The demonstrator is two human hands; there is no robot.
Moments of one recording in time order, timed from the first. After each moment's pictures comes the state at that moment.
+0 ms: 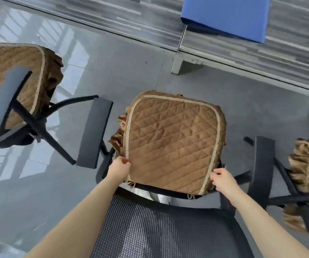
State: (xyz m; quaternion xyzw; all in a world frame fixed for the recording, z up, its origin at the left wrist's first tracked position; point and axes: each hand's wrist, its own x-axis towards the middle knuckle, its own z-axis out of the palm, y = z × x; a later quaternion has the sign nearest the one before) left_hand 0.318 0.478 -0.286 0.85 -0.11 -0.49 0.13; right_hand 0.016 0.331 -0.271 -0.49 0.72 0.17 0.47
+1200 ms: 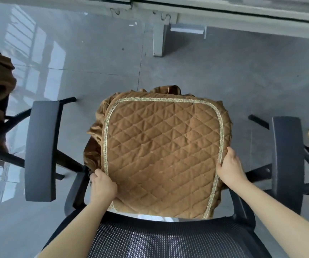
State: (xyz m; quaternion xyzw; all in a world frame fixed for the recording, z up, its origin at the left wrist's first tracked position) left_hand 0.295 0.479 -0.372 0.91 -0.17 -0.38 -0.06; right_hand -0.013 0.305 -0.378 -0.59 0.71 0.16 0.35
